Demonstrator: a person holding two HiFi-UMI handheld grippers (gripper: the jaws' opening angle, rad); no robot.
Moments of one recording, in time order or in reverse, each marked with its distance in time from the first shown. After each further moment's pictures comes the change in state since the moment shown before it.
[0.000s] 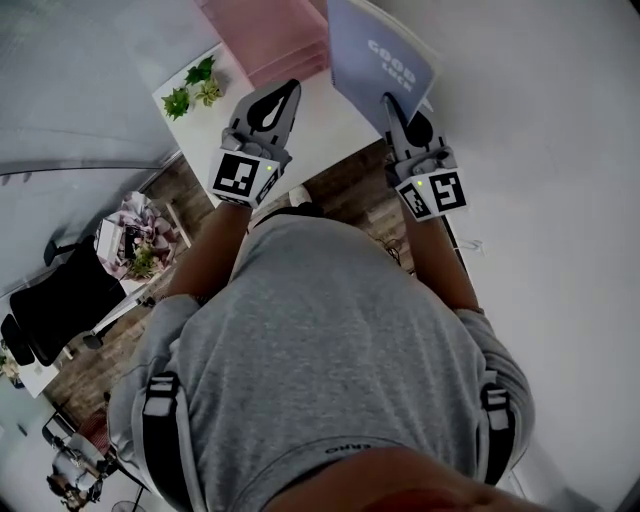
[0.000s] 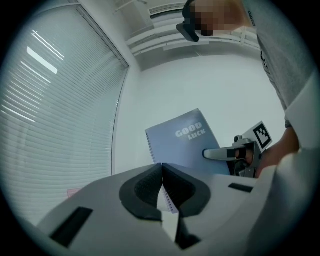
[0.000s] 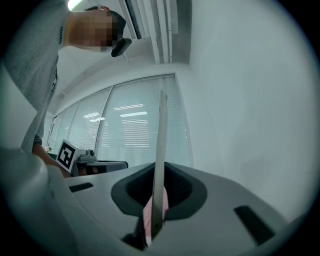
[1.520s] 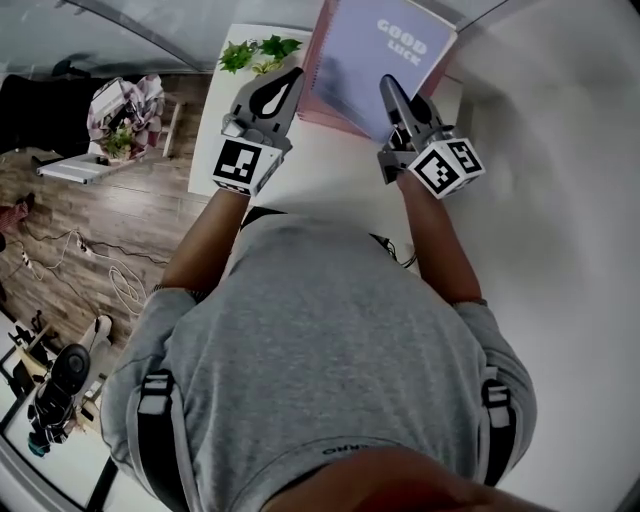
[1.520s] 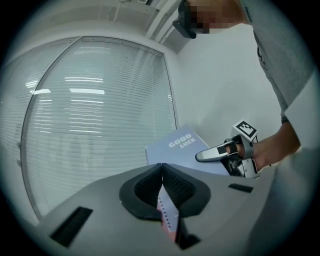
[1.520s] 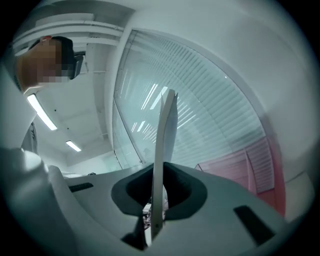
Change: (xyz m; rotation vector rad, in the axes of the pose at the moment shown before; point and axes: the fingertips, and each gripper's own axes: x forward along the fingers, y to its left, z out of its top) left arm 0.023 0.176 -0.036 0.094 0.100 0.736; right arm 0.290 -0.024 -0.076 0.558 0.319 0.754
